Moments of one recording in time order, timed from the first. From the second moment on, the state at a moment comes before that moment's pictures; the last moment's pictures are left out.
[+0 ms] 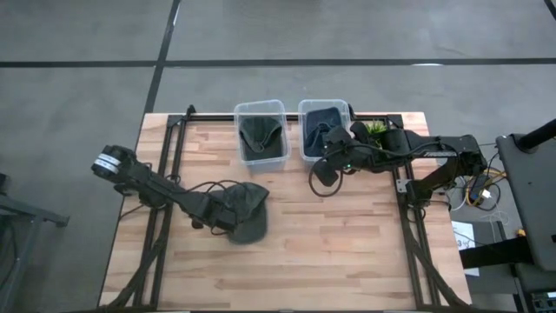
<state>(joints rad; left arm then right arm) -0.37 1.50 0.81 -0.69 -0.18 -2.03 0.10 1.47 1.68 -1.19 0.59 0.63</state>
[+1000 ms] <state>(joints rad) -0.41 1.21 0.83 -0.78 -0.21 -2.01 0.10 1.47 1.67 -1.20 0.59 0.62</state>
